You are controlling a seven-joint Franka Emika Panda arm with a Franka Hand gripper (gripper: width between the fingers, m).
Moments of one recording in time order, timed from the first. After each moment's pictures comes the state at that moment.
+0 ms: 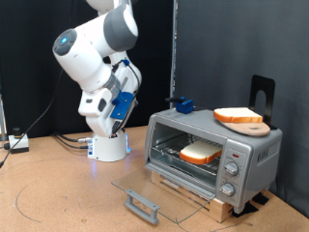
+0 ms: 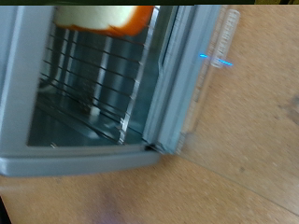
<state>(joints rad) -0.51 -0.13 0.09 -2.31 0.48 1.64 -0.43</state>
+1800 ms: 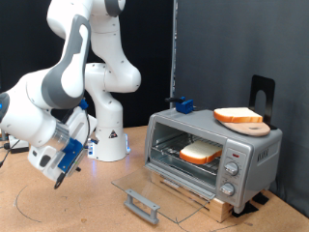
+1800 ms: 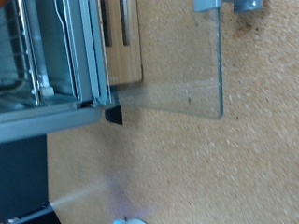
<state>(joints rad) -0.62 0.25 -0.03 -2.19 0.43 1.63 -0.36</state>
